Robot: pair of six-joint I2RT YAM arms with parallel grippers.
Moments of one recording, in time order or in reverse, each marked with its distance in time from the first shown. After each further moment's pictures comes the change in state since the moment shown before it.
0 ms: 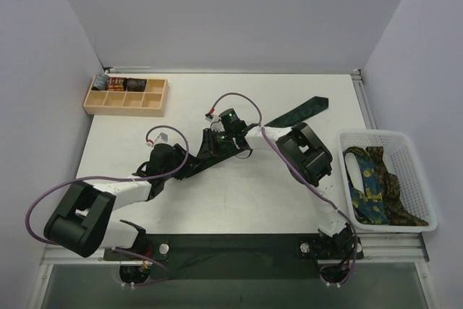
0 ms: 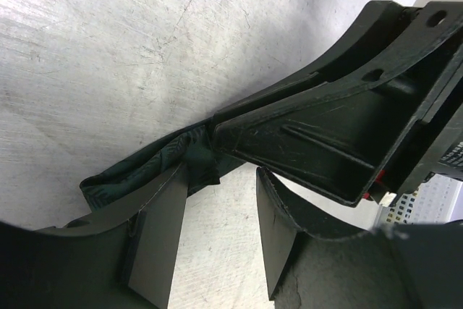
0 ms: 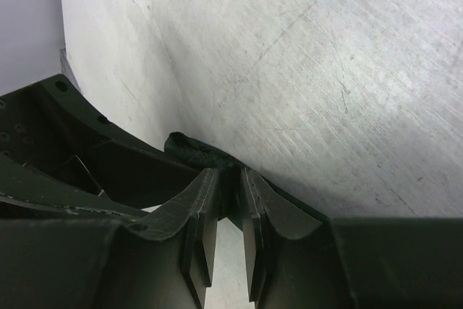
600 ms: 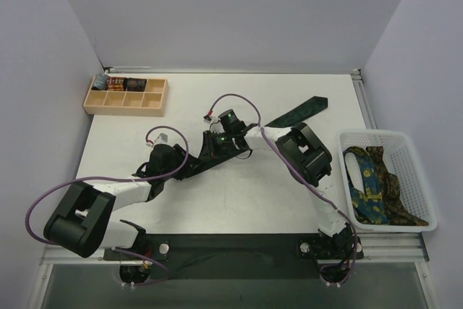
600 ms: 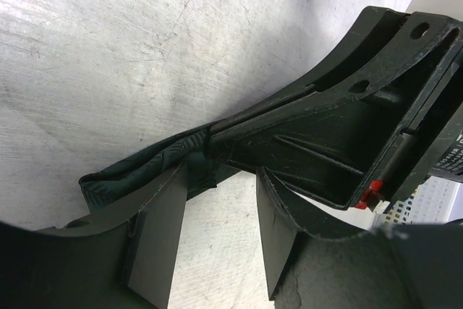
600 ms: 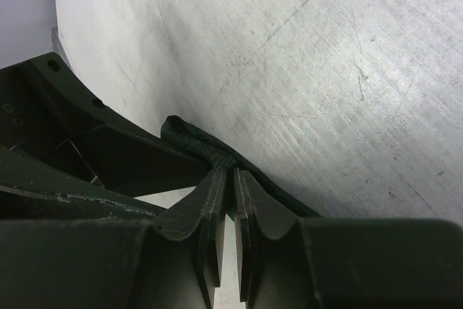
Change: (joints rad) left arm 0.001 -0.004 -0.010 0.011 0.006 0.000; right arm 0.006 0.001 0.002 -0.044 -0.024 -0.060
